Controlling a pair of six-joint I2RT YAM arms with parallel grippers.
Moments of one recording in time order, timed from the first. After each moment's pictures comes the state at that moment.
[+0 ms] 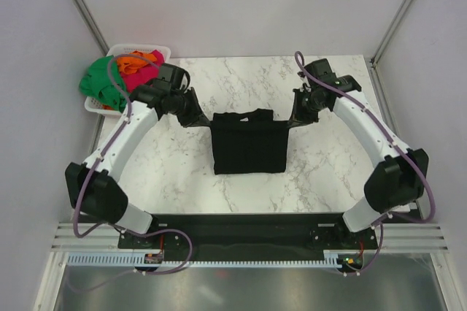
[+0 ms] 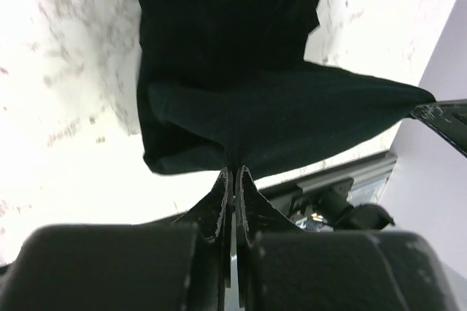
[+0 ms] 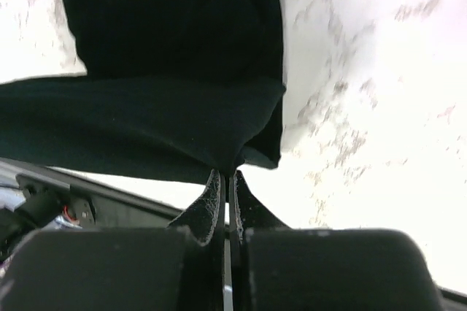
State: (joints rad) left arm -0.35 1.45 1.40 -0.91 0.29 -0.70; right arm 0.31 1.54 1.45 -0.99 -0.23 0.44
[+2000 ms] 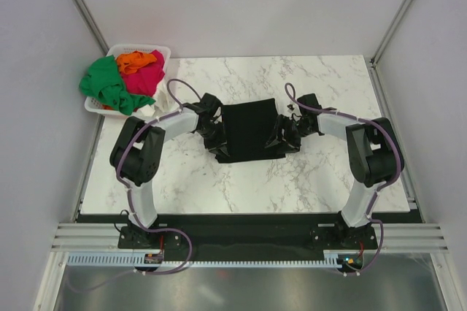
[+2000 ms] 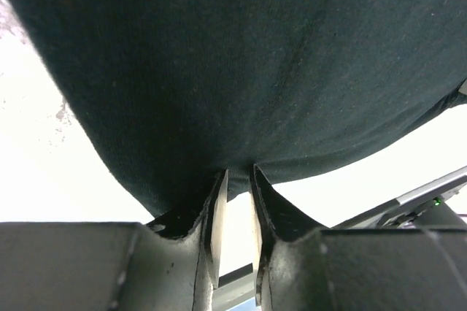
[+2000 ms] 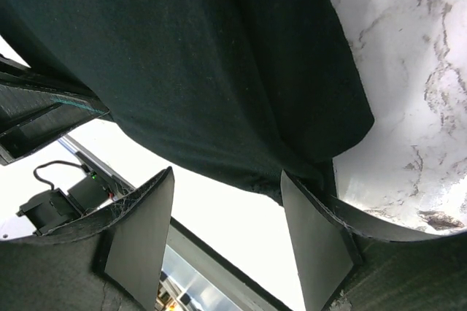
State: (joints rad) left arm -0.47 1.92 1.25 -0.62 0.32 -0.59; right arm 0.24 1.85 1.06 -0.41 -0.59 0.54
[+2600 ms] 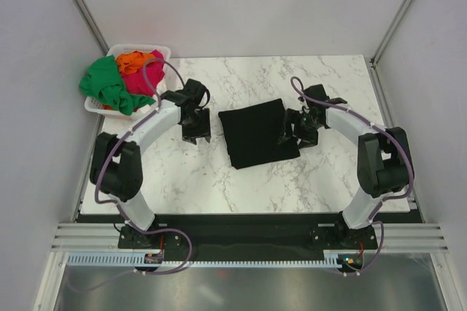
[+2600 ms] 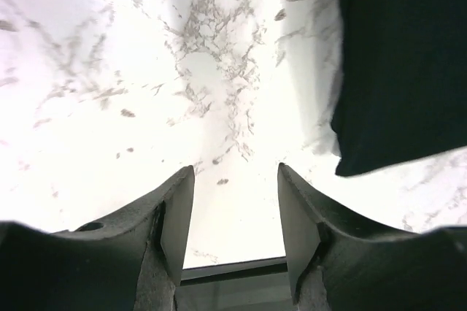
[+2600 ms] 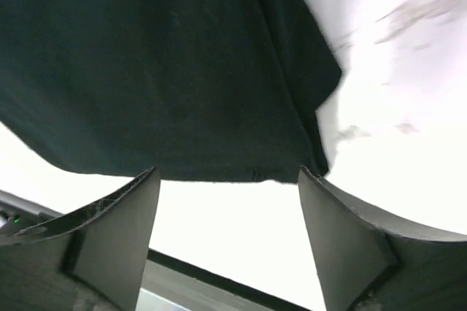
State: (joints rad) left arm -0.41 1.73 1.32 -0.86 0.03 -0.46; right arm 0.23 1.73 1.13 -0.63 -0.33 0.44
